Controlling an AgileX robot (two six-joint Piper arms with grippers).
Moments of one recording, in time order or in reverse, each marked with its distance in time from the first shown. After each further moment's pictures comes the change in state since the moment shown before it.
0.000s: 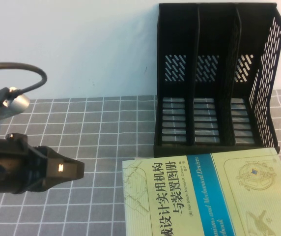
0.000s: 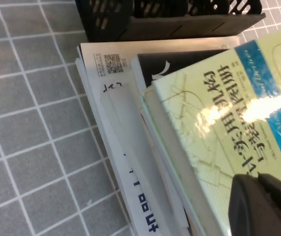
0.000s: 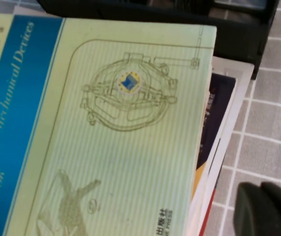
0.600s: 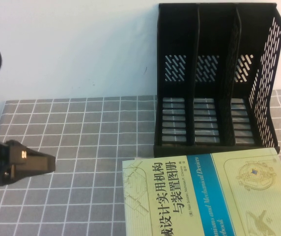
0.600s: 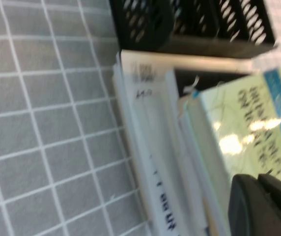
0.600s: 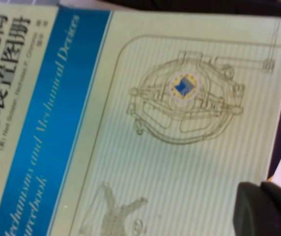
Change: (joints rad) right arm 0.000 0.158 0.000 0.205 -0.004 -0.166; left arm 0.281 0.058 0.000 -0.082 0.159 0.116
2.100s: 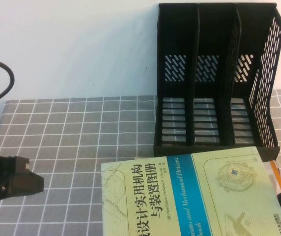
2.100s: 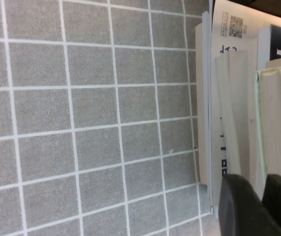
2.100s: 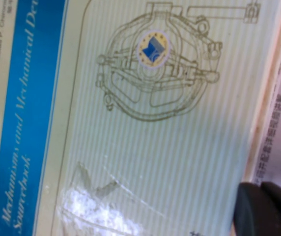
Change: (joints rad) right arm -0.002 0.160 -0.004 0.133 0.085 -0.080; left arm -0.055 0.000 -0.004 0.275 -0.051 -0.288
